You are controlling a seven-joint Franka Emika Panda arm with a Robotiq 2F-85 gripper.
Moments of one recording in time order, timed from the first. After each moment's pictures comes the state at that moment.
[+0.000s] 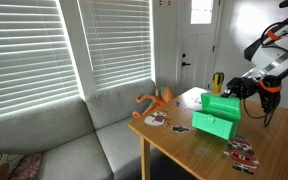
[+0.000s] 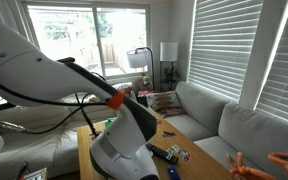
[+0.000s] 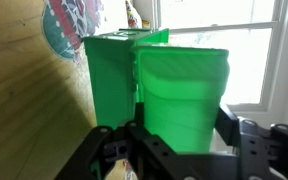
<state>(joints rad) -0.26 0.14 -0.27 -2.29 1.20 1.48 -0.84</state>
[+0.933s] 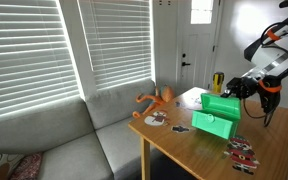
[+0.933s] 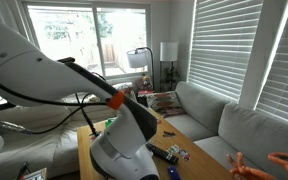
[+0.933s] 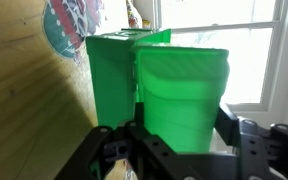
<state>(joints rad) -0.26 0.14 -0.27 -2.29 1.20 1.49 -0.84</state>
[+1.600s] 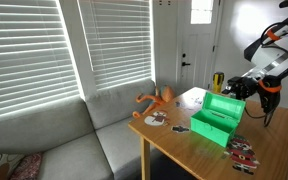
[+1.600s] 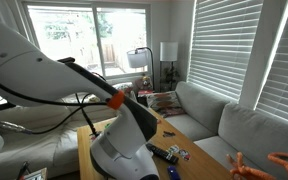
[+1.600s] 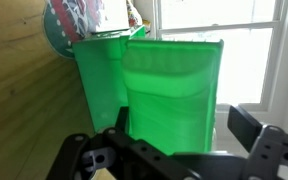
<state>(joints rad) -0.26 0.14 -0.27 -2.29 1.20 1.49 -0.84</state>
